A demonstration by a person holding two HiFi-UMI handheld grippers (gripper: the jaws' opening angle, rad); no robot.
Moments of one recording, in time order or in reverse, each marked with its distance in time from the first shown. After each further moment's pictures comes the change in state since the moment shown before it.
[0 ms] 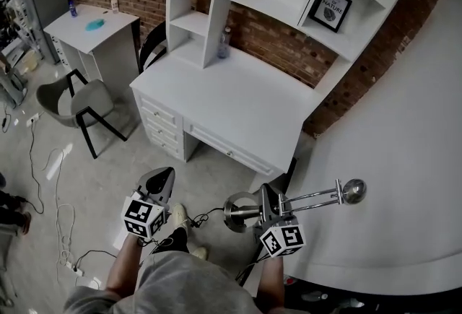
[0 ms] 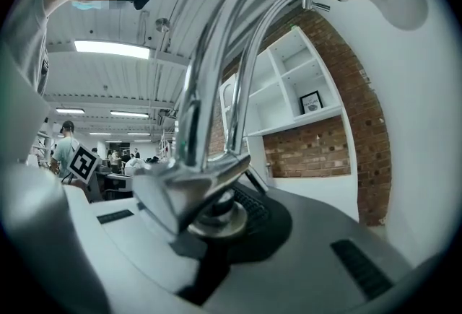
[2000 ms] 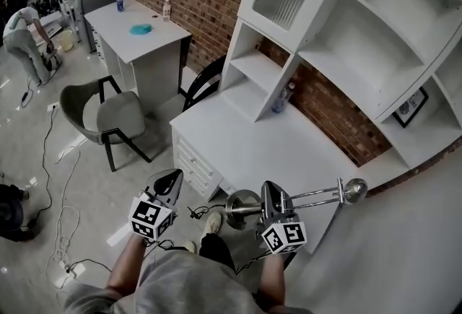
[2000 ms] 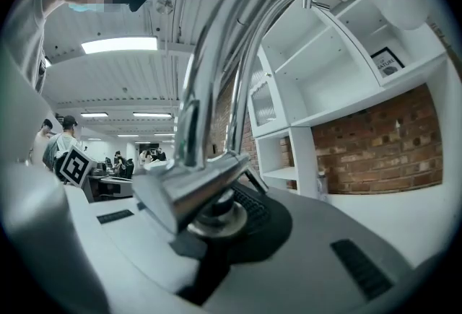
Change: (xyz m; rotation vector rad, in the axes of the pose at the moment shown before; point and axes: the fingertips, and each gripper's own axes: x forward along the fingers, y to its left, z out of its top) left arm 0.102 0.273 0.060 -0.014 -0.052 0.214; right arm 0.364 0.058 0.022 -0.022 0.000 0.253
